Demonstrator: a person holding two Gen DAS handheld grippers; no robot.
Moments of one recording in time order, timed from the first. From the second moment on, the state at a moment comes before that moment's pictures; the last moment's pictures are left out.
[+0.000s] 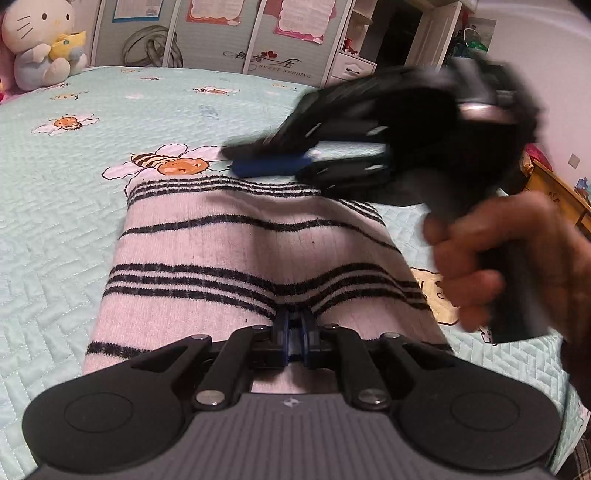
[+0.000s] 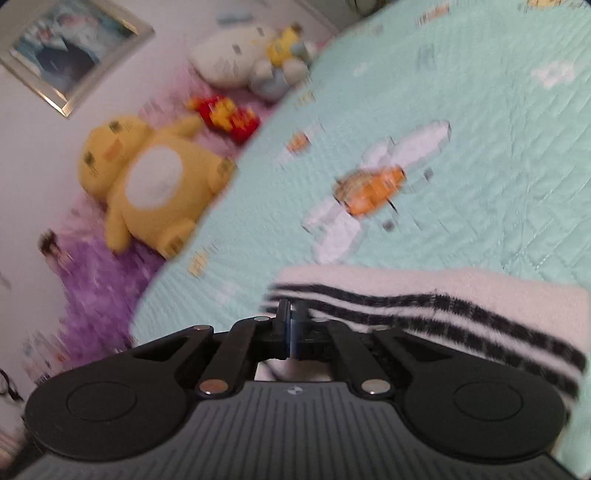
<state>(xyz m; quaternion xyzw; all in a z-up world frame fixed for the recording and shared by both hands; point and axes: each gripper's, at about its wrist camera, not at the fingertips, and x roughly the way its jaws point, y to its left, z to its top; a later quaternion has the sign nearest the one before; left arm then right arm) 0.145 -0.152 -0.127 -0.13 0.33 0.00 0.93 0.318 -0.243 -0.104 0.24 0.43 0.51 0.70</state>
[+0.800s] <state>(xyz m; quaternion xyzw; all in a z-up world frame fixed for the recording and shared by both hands) 0.093 -0.115 -0.068 -0.19 0.40 0.05 0.90 0.193 -0.340 -0.041 0.17 0.43 0.33 0.82</state>
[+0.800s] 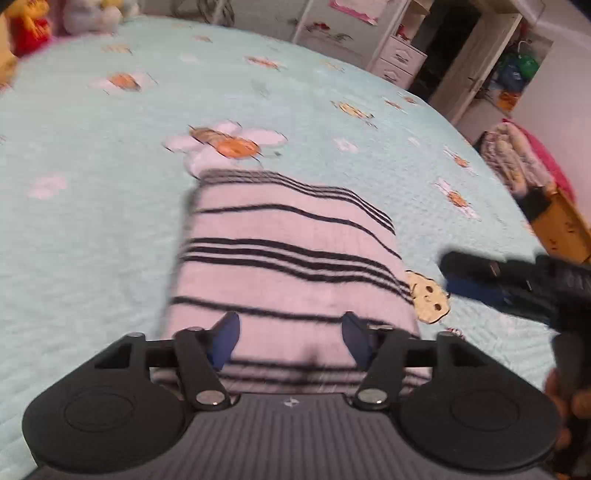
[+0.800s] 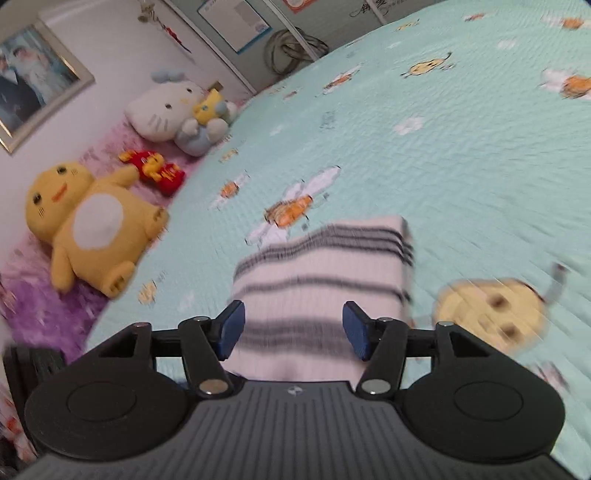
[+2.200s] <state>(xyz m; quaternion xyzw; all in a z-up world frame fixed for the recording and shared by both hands) 0.046 -0.135 -0.107 -0.07 0.55 0.10 0.82 0.119 -0.366 -0.123 0.26 0.53 0.32 0.74</state>
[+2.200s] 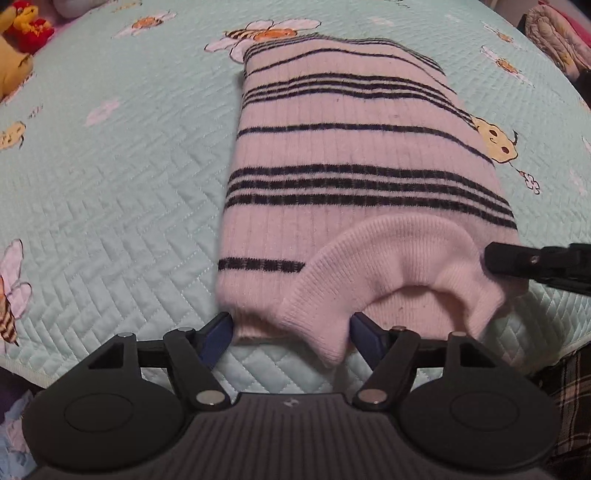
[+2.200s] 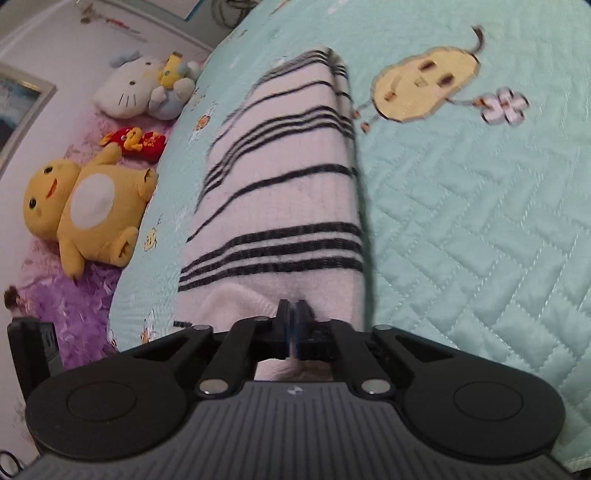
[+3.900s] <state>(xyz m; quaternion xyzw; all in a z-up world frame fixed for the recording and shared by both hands) 0.035 -0.129 -0.077 -0.09 0.62 0.10 0.77 0.074 -0.280 -0.042 -0.05 0.58 0.21 0.79</state>
